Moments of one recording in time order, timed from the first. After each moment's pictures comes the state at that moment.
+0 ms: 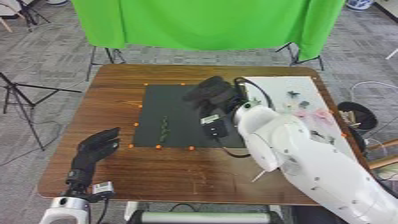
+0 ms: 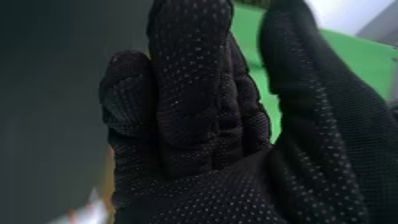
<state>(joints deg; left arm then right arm) 127.5 -67.1 -97.4 -111.7 72.9 5.2 16.8 -64.8 -52.4 44.9 -114.8 -68.4 17.5 31.6</state>
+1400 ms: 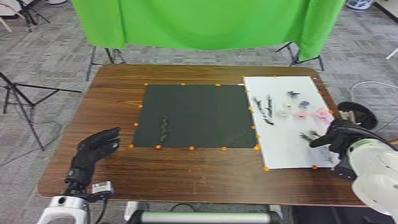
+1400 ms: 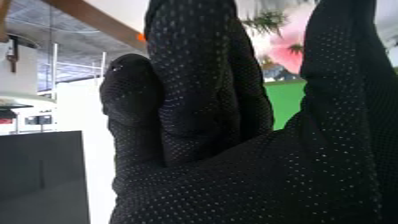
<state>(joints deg) 127.5 -67.2 -98.2 -112.0 72.9 3.6 15.6 -111.0 -30.0 87.5 -119.3 -107.5 -8.9 47.4</state>
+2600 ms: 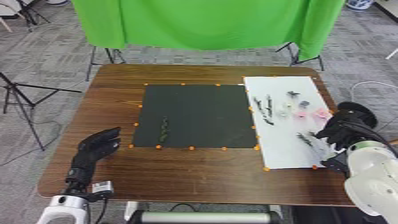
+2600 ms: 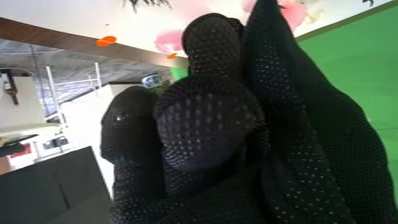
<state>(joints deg) 127.3 -67.2 -98.2 -112.0 72.9 3.3 15.3 -111.4 -30.1 85.2 -117.7 -106.6 10.9 43.4</state>
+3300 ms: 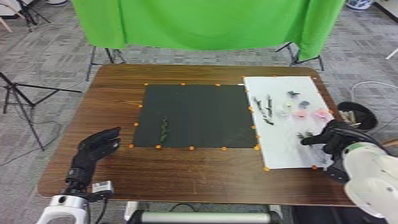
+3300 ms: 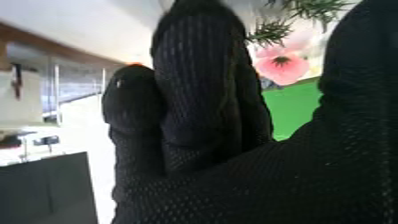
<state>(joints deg) 127.3 -67.2 -98.3 -112.1 73.0 3.3 15.1 -110.1 -30.9 84.5 -118.7 -105.5 -2.2 46.9</state>
